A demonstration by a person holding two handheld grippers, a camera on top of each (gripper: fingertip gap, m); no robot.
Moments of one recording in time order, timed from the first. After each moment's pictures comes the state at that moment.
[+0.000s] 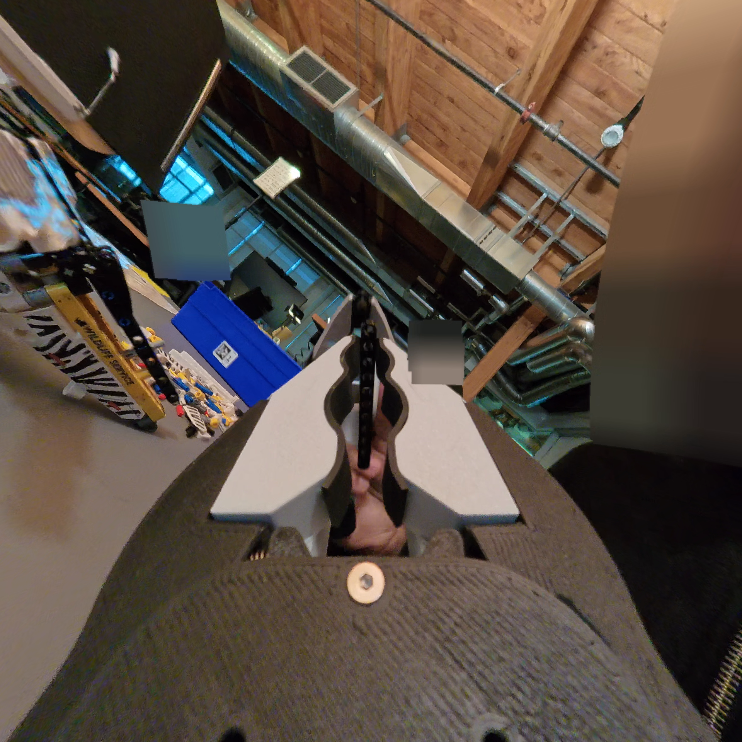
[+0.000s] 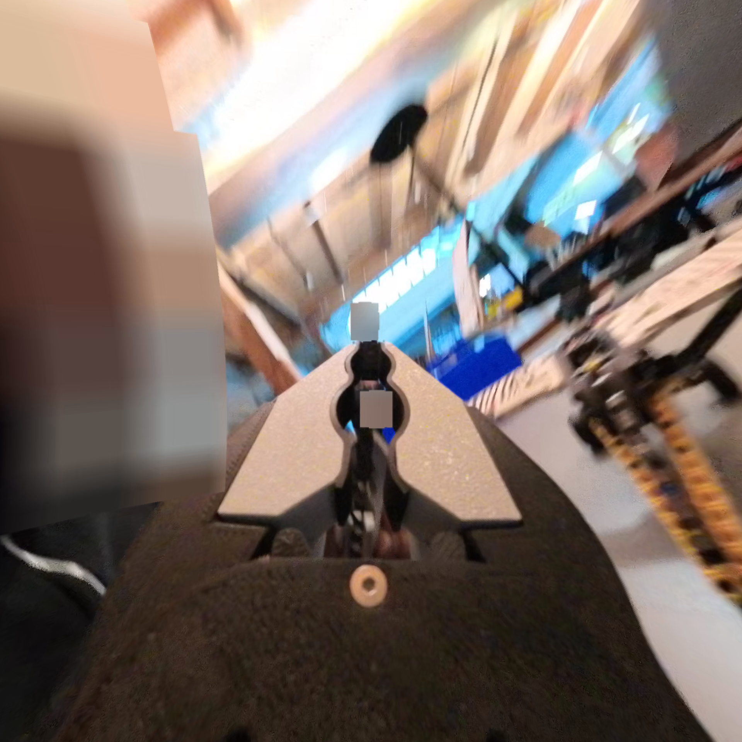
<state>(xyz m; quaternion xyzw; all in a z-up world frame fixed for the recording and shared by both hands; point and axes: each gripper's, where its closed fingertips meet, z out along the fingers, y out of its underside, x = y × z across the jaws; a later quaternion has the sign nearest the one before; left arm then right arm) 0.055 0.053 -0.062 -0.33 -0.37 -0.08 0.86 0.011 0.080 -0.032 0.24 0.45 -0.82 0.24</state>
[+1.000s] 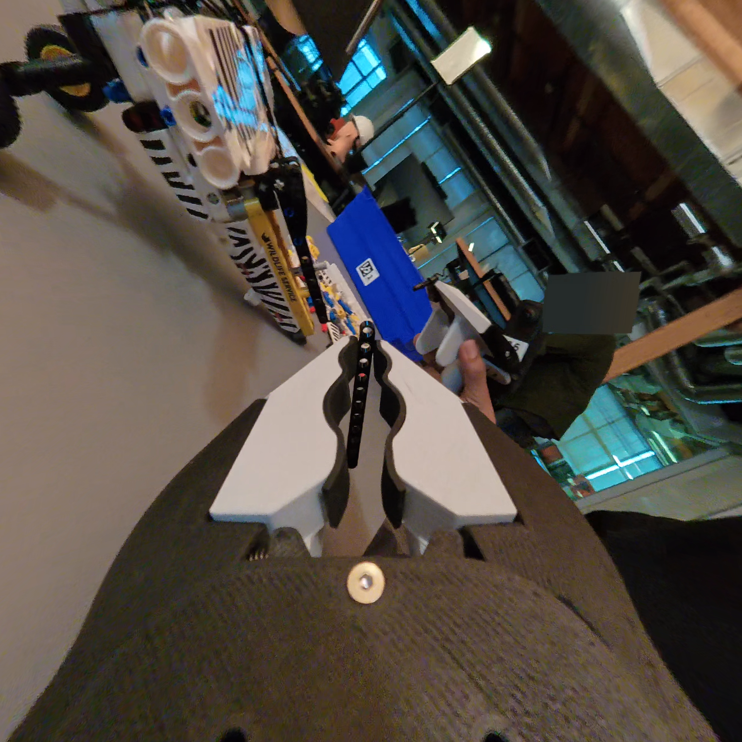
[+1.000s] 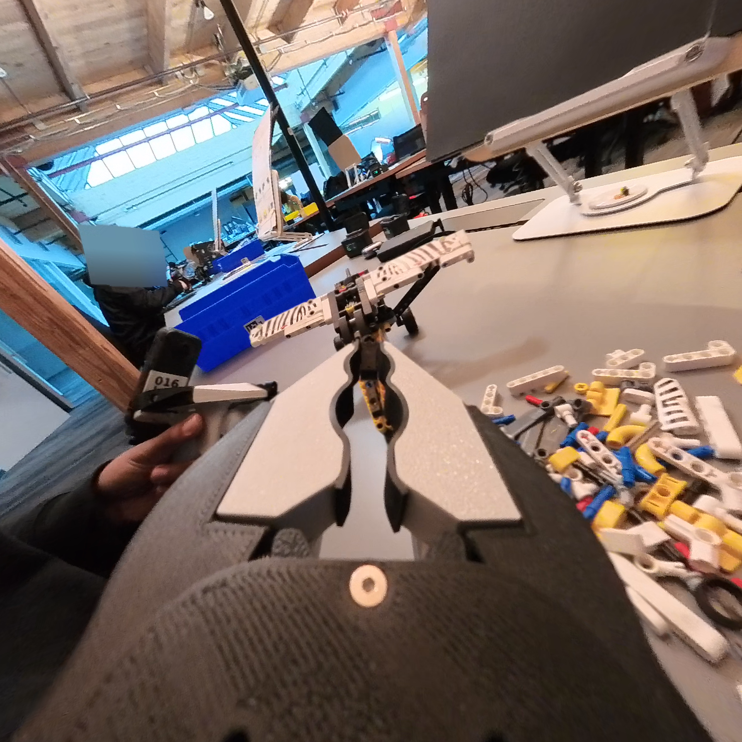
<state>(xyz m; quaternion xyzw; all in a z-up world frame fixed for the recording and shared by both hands) 0.015 0.058 -0.135 -0.44 -0.54 -0.05 0.72 -0.050 0.163 -0.092 0.31 0.64 -0.71 -0.02</state>
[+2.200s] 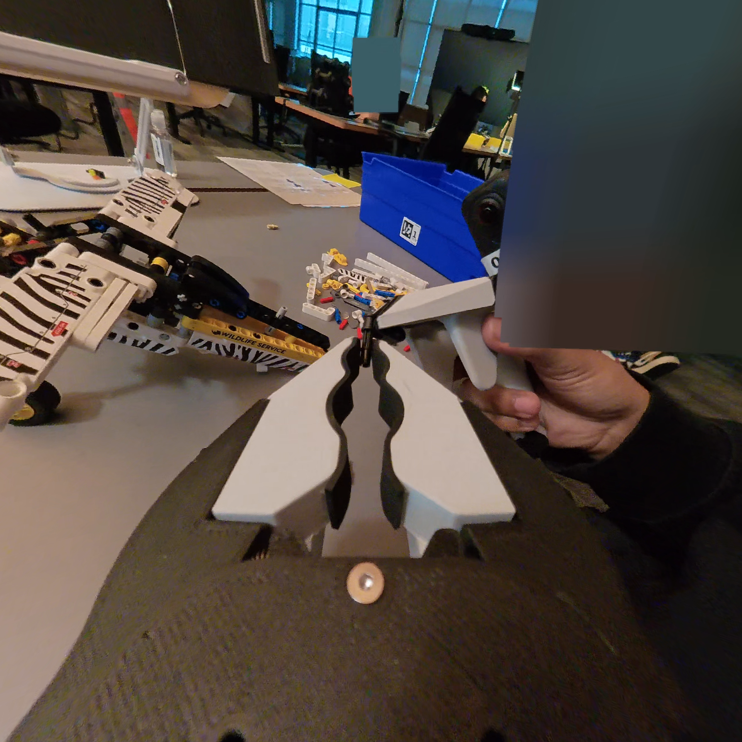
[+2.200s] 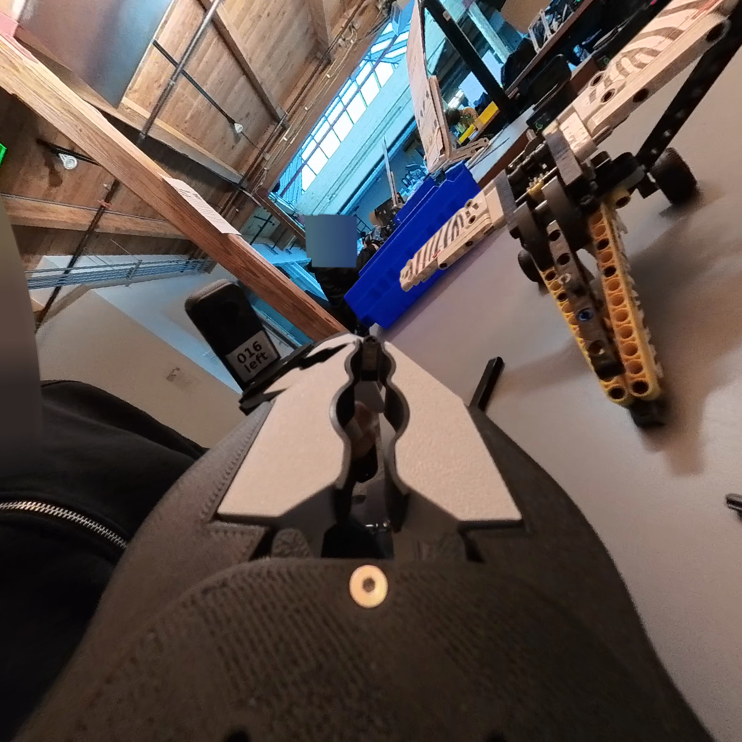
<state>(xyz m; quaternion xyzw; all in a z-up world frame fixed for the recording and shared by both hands) 0.023 0.090 -0.116 -0.64 -0.40 0.21 0.62 0.021 0.080 -0.105 0.28 0.60 -0.69 0.30</state>
